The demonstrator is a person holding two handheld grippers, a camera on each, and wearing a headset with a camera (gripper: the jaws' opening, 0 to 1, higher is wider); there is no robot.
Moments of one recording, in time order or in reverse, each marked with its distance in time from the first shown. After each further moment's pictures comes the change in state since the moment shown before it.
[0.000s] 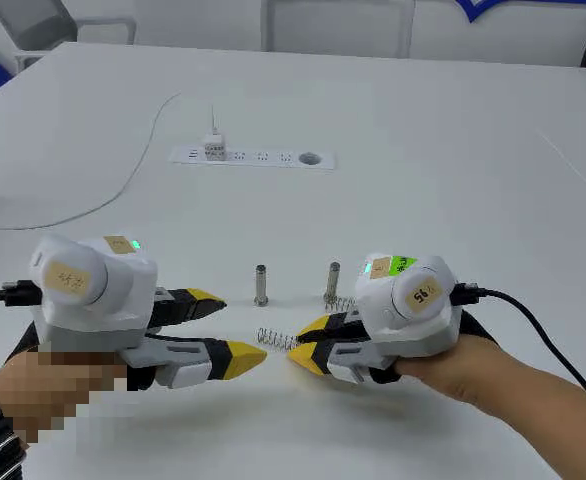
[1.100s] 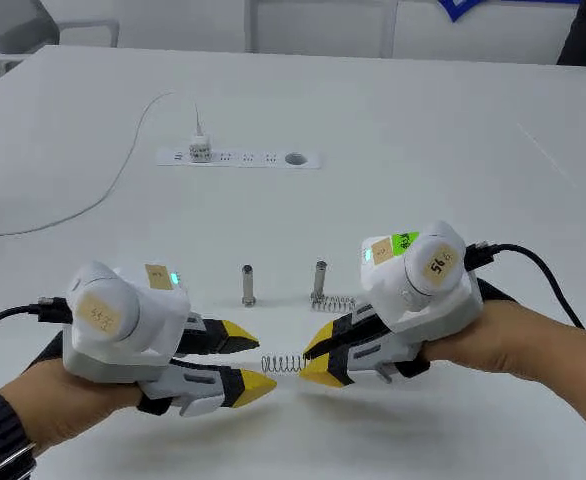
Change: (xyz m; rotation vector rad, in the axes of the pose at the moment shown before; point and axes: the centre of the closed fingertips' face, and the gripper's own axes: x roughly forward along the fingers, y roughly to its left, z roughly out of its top) left arm 0.020 -0.044 -0.015 0.210 0.076 -0.171; right arm -0.037 0.032 0.001 -0.089 0.126 0.185
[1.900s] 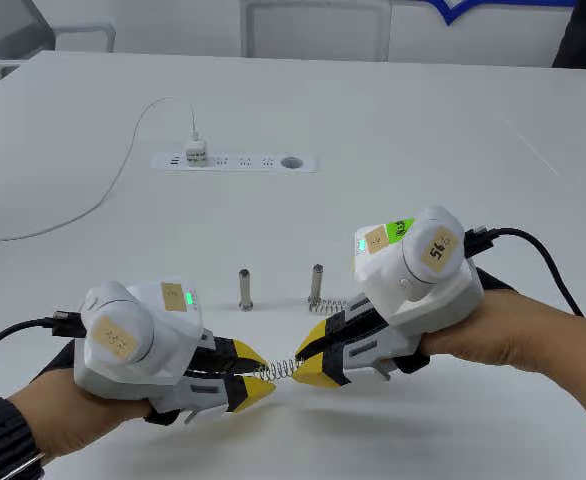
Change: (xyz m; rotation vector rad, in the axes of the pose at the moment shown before) left arm 0.006 -0.008 -0.003 0.079 0.027 -0.015; right arm -0.011 0.009 0.018 -0.011 -0.015 0.023
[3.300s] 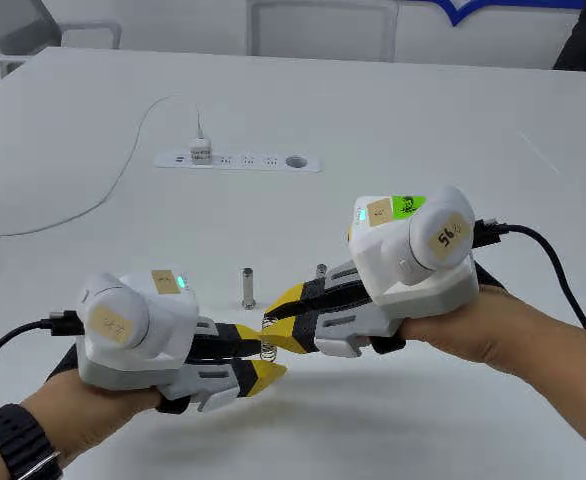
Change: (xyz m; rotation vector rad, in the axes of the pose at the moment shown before) left arm -0.001 0.014 0.011 -0.135 -0.114 0.071; right arm -0.001 -0.012 0.051 -0.037 -0.176 -0.096
